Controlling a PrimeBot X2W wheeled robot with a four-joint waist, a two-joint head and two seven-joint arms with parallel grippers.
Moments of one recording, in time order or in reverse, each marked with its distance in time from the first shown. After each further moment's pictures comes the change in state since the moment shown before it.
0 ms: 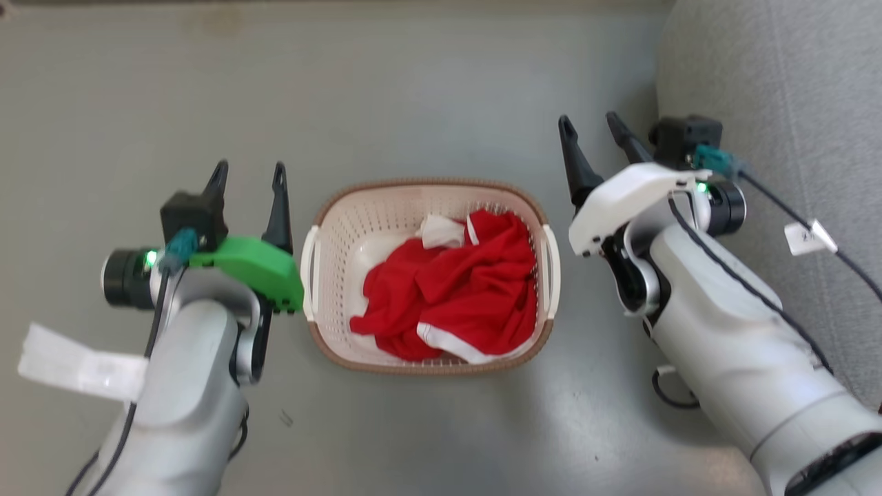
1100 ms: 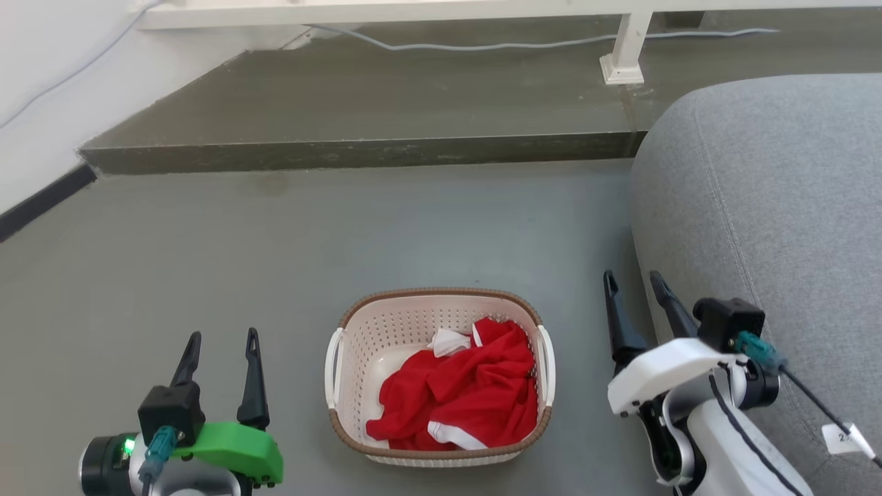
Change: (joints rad) left arm 0.568 -0.003 0.240 -0.386 0.184 0.004 0.000; right arm 0.568 0.009 -0.279 -0.391 -0.224 -0.001 0.000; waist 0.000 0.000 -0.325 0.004
